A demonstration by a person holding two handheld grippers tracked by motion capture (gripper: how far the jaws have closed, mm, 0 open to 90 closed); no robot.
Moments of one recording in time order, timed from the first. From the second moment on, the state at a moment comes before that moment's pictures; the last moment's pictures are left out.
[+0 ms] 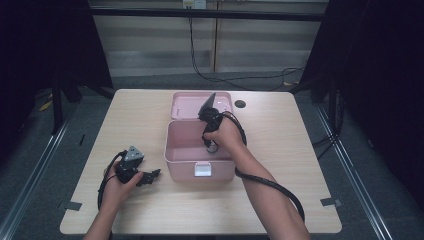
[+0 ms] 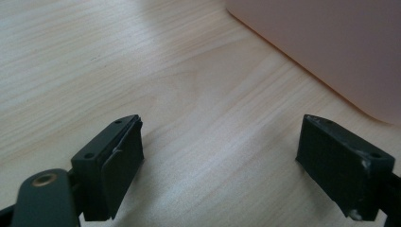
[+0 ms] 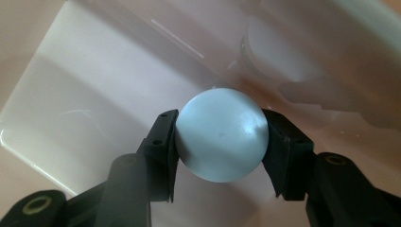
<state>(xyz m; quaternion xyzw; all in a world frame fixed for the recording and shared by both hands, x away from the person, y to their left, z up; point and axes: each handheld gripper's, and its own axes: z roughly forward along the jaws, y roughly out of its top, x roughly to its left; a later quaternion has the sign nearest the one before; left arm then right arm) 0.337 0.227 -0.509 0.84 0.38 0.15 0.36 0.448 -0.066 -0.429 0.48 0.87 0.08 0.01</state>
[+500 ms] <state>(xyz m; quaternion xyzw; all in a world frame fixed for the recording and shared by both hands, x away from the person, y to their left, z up) 0.337 0.226 -0.510 0.84 0.38 0.15 0.36 0.449 -0.064 -0.435 0.49 0.87 0.08 0.01</state>
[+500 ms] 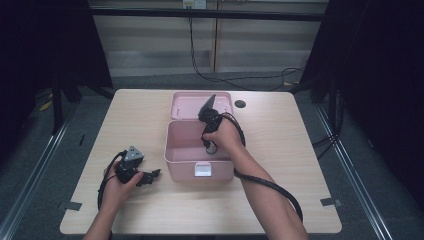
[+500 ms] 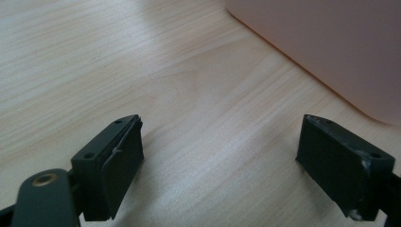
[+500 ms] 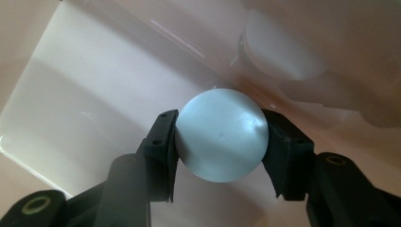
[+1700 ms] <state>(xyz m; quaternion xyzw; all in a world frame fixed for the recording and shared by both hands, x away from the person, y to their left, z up) 0.337 0.227 -0.509 0.84 0.38 0.15 0.36 0.435 -0.076 -0.410 0.47 0.88 0.12 0.01</state>
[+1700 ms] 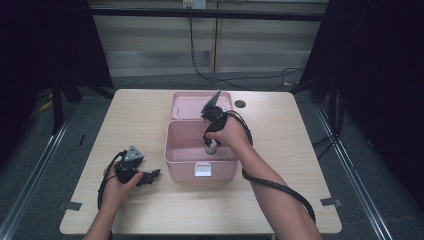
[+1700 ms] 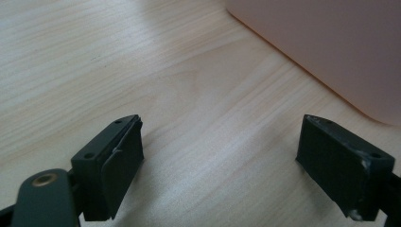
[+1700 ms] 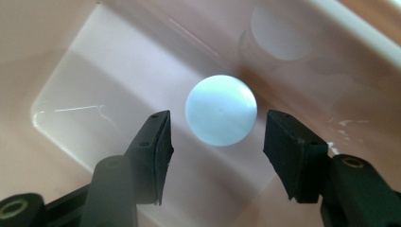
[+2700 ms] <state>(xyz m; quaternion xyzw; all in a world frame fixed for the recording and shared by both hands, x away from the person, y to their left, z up) 0.337 0.226 -0.510 0.84 0.38 0.15 0.36 0.403 -0.093 -0.357 0.39 0.91 0.14 0.04</state>
